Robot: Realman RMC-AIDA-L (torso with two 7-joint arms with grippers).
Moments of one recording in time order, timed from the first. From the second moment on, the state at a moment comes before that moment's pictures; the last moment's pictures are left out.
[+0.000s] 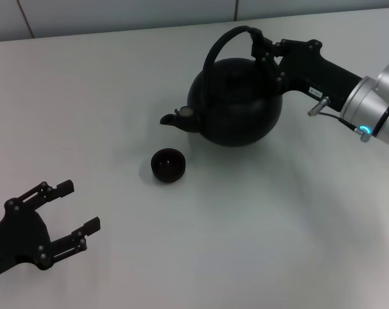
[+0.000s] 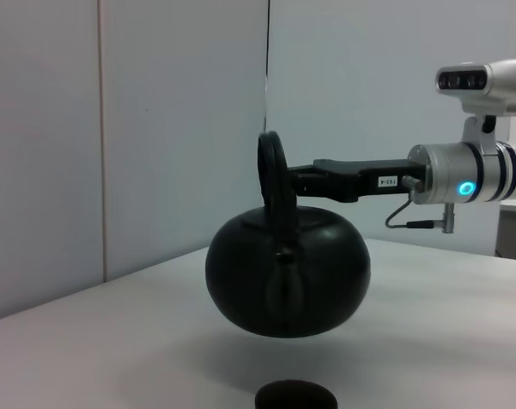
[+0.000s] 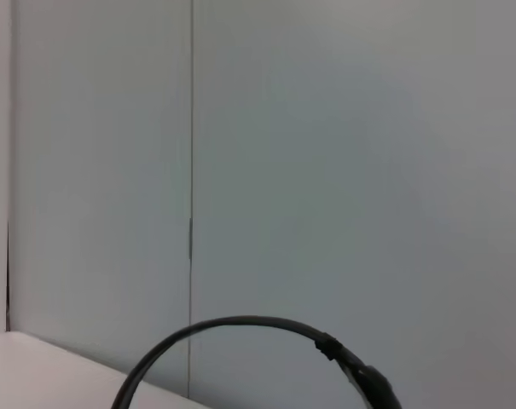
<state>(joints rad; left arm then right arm) -0.25 -2.05 0.73 0.42 1.77 1.62 -0.76 0.64 2.07 -0.12 -0.17 -1.91 -1.28 0.61</state>
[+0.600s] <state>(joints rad) -0.25 -2.06 0.73 0.41 1.77 1.62 -0.76 0.67 2.07 -0.21 -0.24 -1.90 -1.28 0.51</state>
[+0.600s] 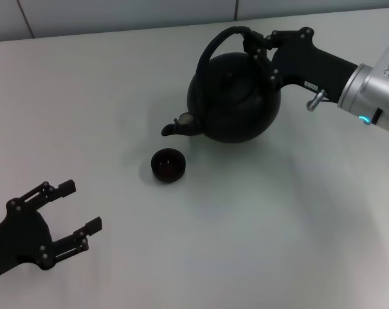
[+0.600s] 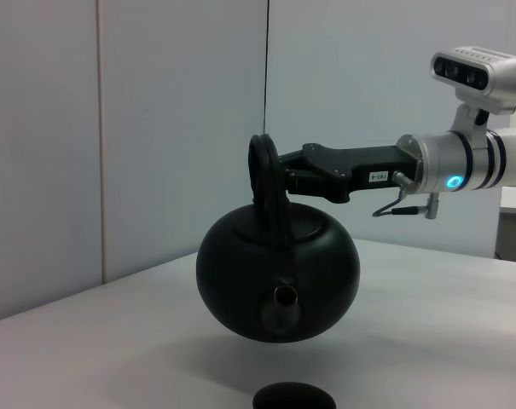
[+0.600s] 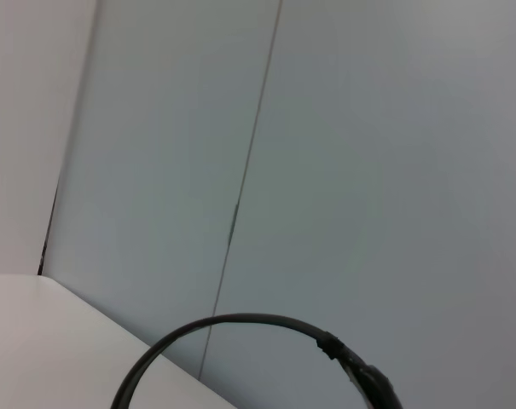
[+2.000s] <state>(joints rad) -0.24 -2.06 0.72 0.41 1.77 1.62 -0.76 0.71 2.08 -0.37 -0.35 -1.90 -1.29 0.35</state>
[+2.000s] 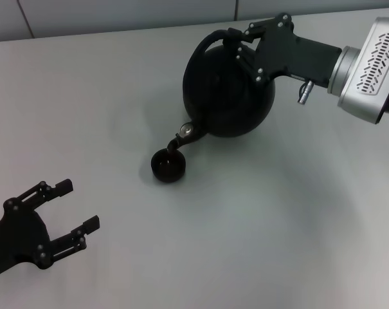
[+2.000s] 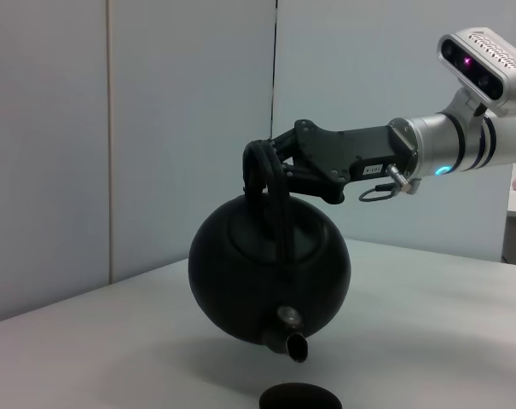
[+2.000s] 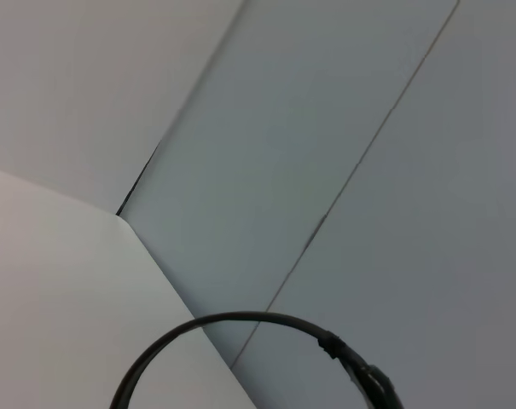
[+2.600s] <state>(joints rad) -0.25 -2.06 0.72 0.42 1.77 1.62 -0.76 0.72 2.08 -0.40 -0.38 -1.90 -1.30 0.33</state>
